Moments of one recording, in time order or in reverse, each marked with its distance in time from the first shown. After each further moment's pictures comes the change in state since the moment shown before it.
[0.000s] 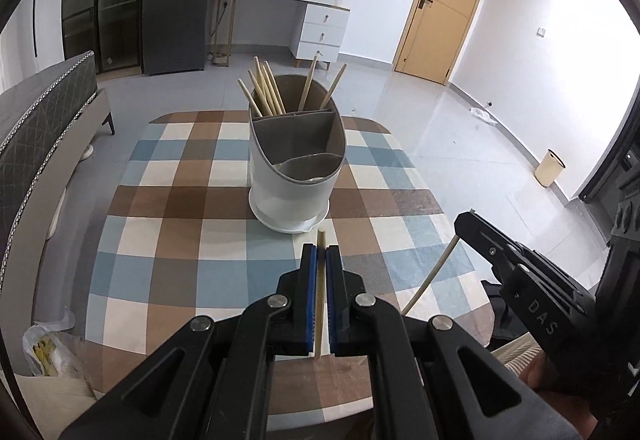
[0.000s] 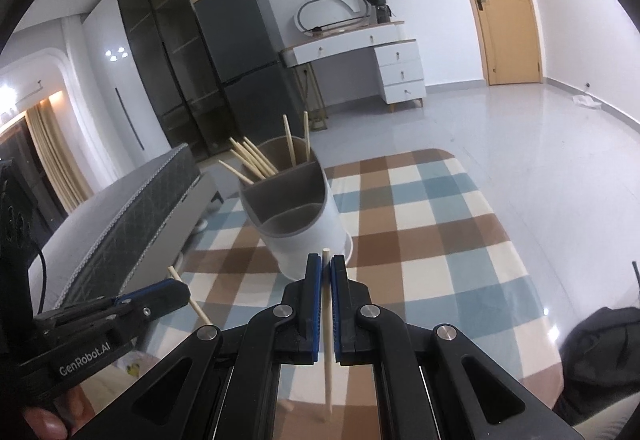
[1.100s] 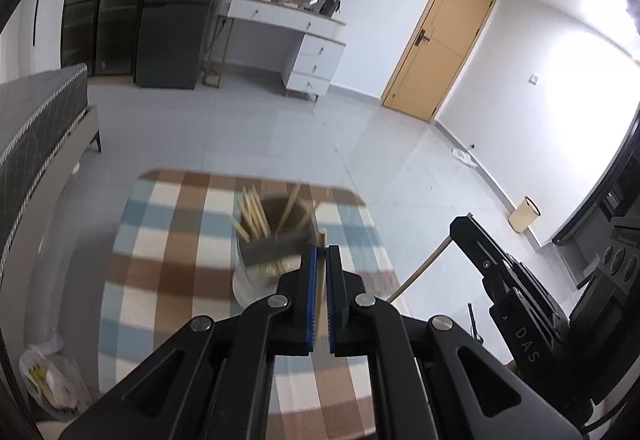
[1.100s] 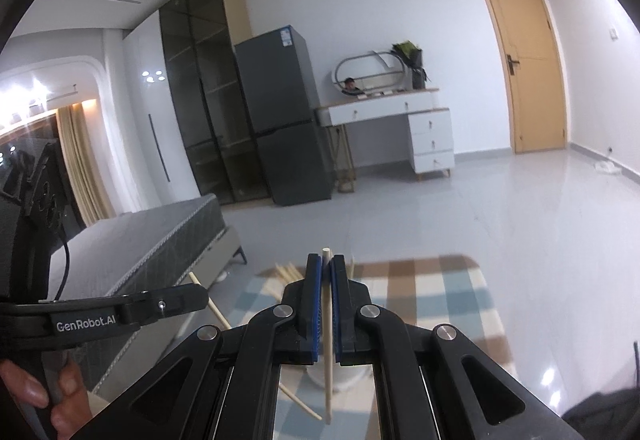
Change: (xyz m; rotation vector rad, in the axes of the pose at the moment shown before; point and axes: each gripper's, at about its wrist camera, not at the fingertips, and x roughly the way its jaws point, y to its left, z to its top) left arm -0.037 0.010 0.119 -0.092 -0.085 -0.096; right arm -0.014 0.039 0.129 -0.138 -0.205 0.080
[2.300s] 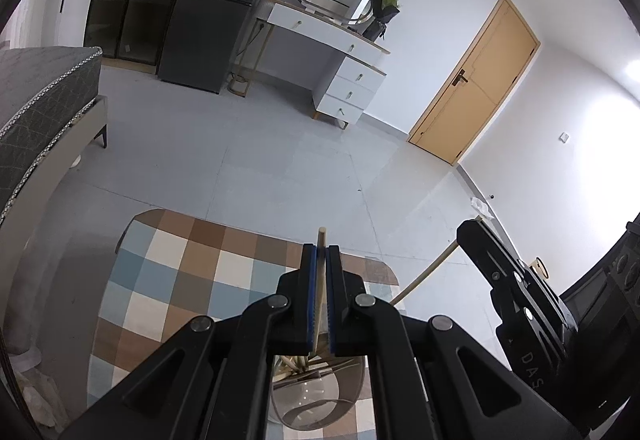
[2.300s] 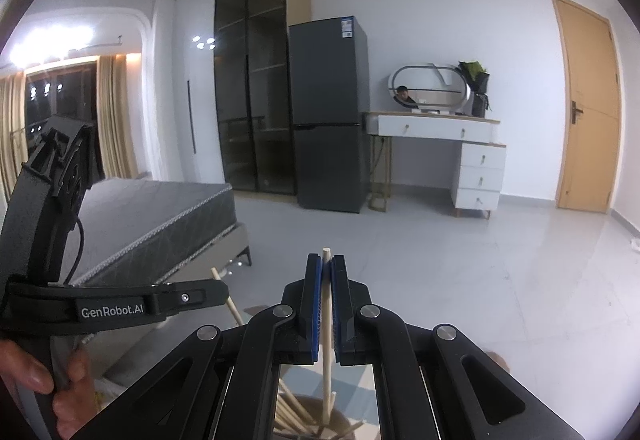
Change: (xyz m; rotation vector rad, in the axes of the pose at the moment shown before) left arm 0.085 0.070 0.079 -0.171 -0.059 0.019; right arm 0.151 0.017 0.049 -0.215 0.033 0.121
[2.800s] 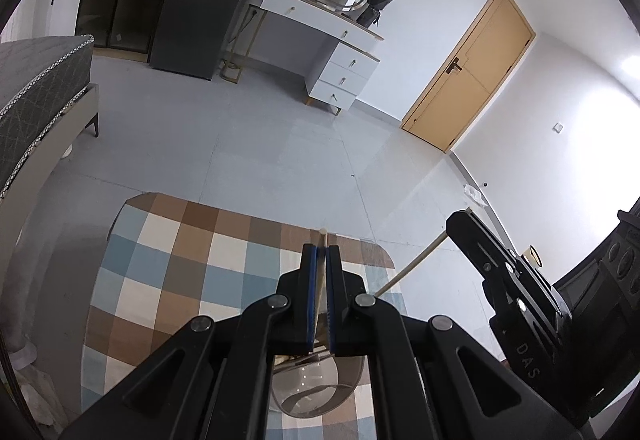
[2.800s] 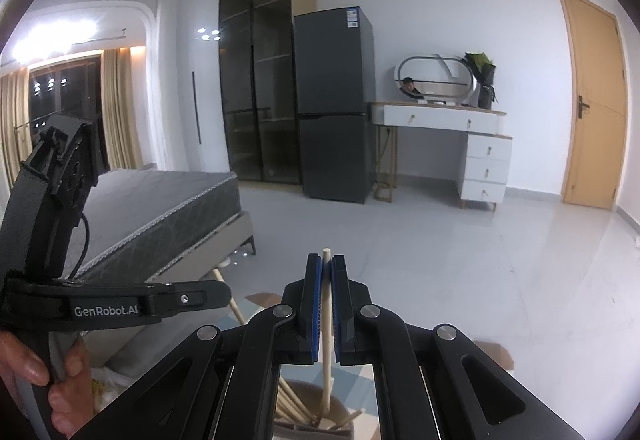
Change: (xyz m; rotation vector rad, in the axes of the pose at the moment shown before) left arm -0.001 -0.003 -0.007 0.006 0.057 -0.025; right arm 0.004 -0.003 -0.008 -0.010 0.033 0.024
